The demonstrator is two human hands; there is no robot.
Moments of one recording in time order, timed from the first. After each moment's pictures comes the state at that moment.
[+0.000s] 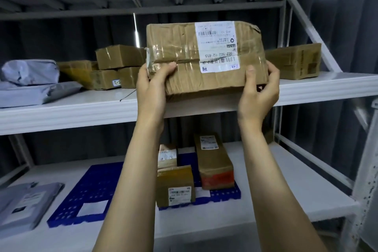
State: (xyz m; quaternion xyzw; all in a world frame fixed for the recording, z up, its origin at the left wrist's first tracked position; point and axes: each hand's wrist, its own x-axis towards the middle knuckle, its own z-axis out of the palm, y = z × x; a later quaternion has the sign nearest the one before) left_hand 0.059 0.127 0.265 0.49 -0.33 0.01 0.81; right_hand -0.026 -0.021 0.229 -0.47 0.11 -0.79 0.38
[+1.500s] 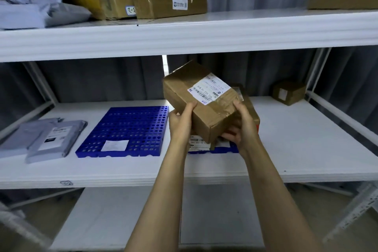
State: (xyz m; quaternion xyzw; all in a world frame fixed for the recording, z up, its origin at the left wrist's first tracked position) left_hand 0.121 0.113 0.051 0.63 -0.08 -0.19 0.75; right_hand 0.030 -0.002 0.040 -0.48 0.30 -0.27 0.78
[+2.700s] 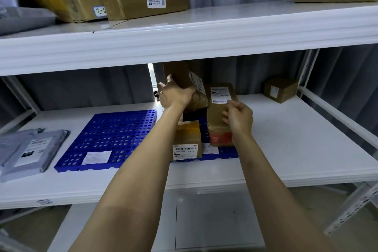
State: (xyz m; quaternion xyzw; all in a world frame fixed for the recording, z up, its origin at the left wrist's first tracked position) left_hand 0.205 0.015 0.088 0.88 -0.18 0.05 0.43; right_hand 0.063 -0.061 0.044 -0.56 0.38 -0.40 0.62
